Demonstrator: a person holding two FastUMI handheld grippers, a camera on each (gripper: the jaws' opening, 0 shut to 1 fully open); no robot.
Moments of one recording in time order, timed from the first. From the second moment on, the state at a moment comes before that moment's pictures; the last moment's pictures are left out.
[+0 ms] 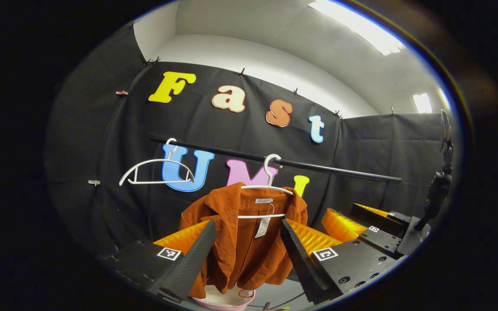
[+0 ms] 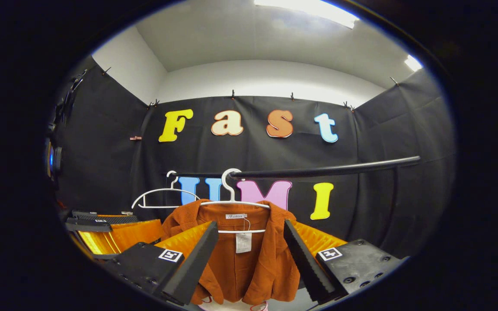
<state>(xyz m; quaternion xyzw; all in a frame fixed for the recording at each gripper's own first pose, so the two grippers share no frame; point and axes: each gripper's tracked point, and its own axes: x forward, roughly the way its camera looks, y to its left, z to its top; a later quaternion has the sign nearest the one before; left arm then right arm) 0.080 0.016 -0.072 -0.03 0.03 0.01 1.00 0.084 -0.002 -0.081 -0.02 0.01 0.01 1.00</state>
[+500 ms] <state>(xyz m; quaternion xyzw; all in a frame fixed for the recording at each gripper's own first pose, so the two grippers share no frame) 0.149 0.029 -0.134 -0.04 0.01 0.14 0.99 0.161 -0.052 -0.185 0.02 0.06 0.04 1.00</state>
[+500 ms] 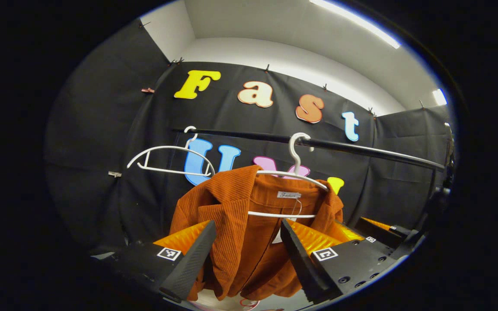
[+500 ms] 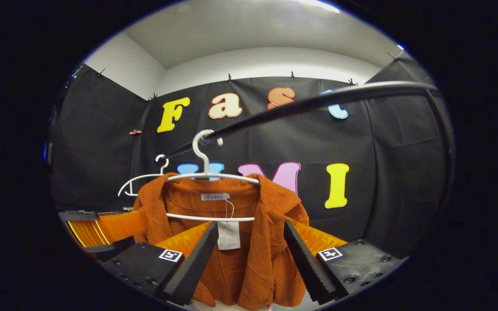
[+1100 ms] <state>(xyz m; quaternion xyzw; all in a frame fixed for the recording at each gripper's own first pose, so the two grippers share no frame) 0.186 0.088 -0.183 -0.04 0.00 0.29 0.96 0.228 -0.072 -0.252 0.03 0.11 0.05 0.99</state>
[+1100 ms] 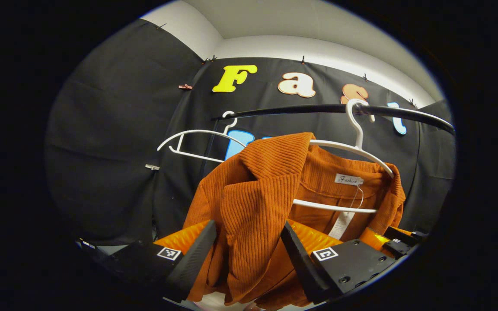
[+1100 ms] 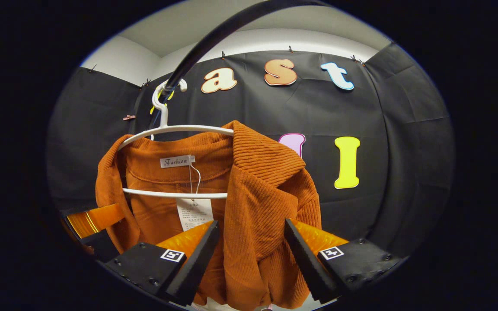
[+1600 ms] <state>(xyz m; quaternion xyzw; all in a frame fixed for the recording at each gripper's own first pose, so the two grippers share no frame) 0.204 0.119 -0.183 -0.05 -0.01 0.32 0.95 0.266 -0.079 -0.269 0.04 0.12 0.08 0.99</state>
